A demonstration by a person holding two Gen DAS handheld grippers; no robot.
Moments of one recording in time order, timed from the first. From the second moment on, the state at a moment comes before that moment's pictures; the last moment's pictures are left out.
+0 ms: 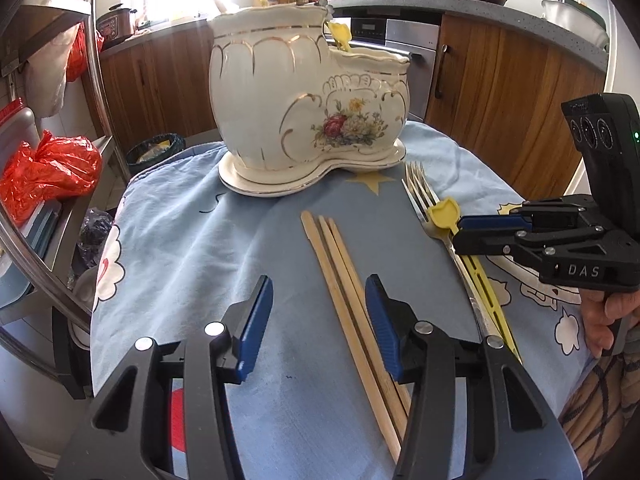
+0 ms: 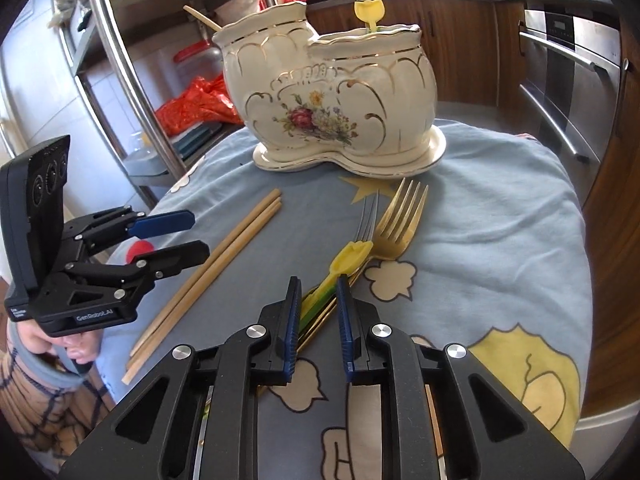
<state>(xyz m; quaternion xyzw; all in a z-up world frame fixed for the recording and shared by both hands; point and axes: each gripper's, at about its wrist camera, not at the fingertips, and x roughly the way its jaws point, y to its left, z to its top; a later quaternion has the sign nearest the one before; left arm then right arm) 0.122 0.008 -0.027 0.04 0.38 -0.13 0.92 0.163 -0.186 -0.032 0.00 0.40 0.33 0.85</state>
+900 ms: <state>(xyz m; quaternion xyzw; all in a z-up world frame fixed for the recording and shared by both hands) 0.135 0.022 -0.036 0.02 0.44 -0.15 0.89 0.180 -0.221 -0.037 -0.05 0.43 0.27 0.86</state>
